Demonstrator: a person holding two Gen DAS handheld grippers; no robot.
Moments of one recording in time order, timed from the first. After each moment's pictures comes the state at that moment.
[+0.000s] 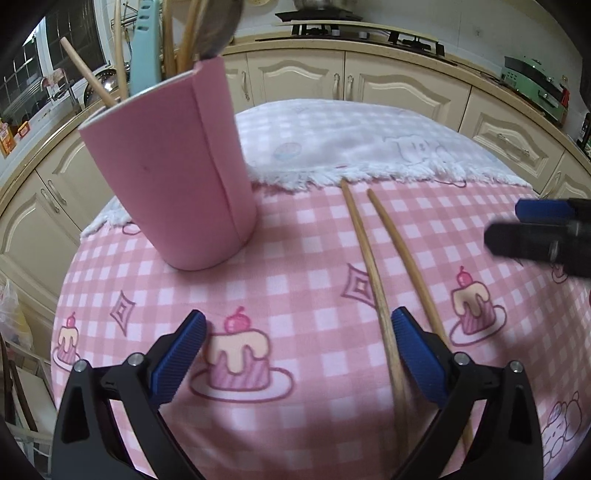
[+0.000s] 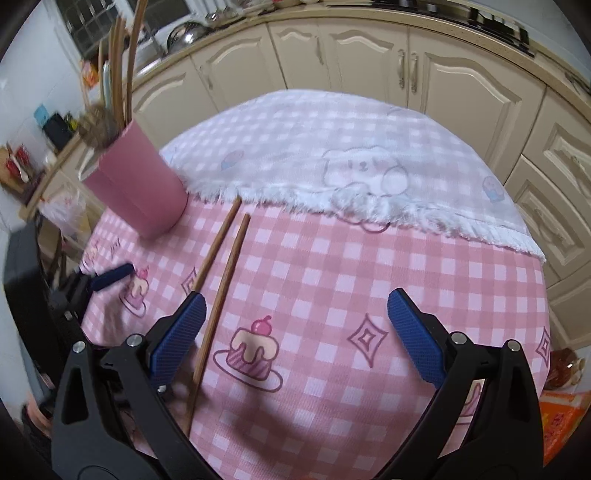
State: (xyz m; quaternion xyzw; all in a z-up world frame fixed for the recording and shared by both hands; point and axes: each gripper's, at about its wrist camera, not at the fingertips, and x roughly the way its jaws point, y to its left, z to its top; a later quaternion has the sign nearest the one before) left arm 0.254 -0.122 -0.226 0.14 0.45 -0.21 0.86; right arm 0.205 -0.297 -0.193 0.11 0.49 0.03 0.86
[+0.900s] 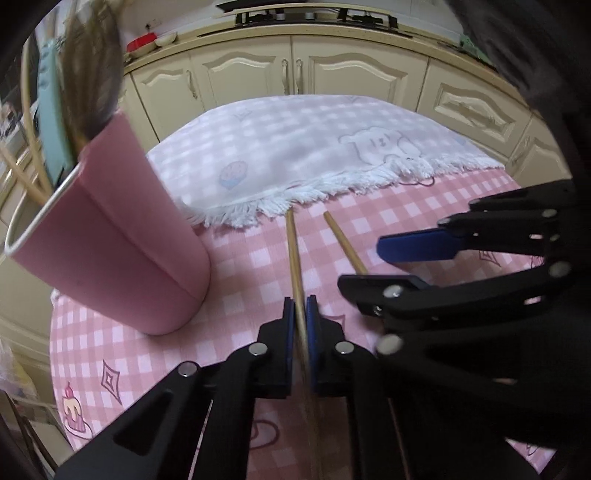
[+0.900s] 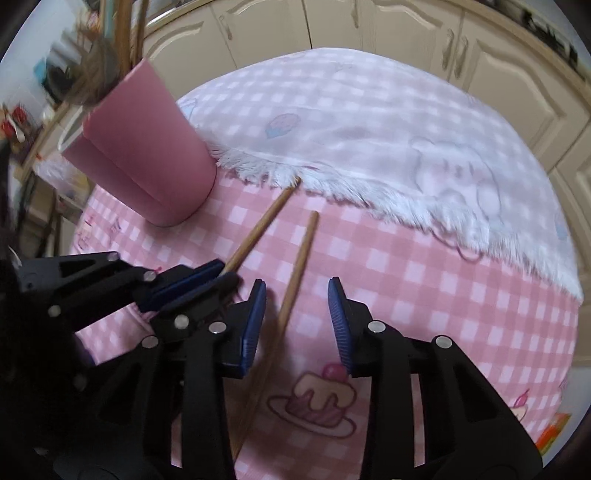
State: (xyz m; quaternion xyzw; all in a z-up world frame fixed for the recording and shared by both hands) left arm 0.282 -0.158 -0.218 0.18 0.48 -0.29 0.81; right arm 0.262 -0.237 -0.210 0.06 0.56 0.05 0.83
